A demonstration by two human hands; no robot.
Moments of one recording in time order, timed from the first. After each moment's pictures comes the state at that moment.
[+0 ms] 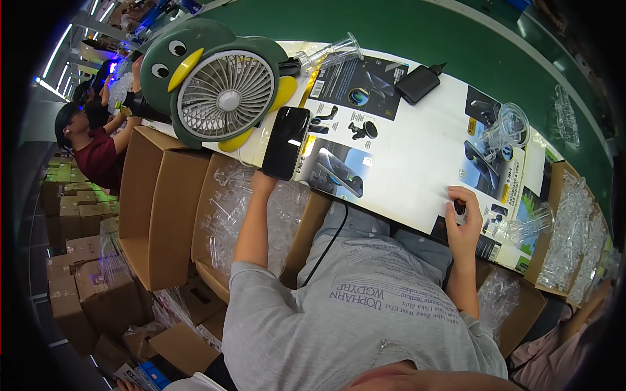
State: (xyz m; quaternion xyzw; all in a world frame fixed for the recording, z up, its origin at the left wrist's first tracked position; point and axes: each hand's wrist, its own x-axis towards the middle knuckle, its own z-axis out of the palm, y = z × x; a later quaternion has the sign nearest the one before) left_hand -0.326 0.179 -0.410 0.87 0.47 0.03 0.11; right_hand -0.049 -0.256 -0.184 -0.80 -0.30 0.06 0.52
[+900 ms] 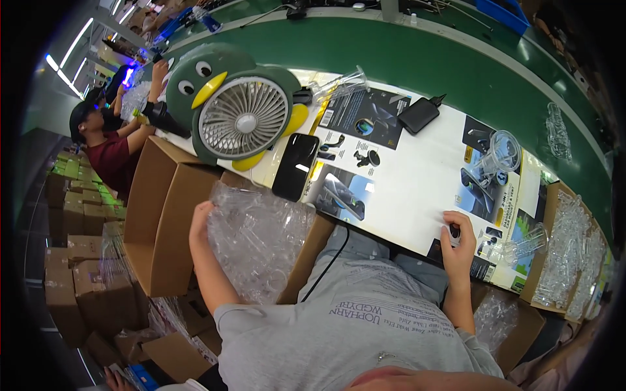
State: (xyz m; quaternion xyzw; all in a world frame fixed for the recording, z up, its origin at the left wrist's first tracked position) left_hand -0.452 0.196 -0.202 0.60 0.50 0.20 0.59; right_hand -0.049 -0.257 -0.182 -0.79 -0.30 0.07 0.53
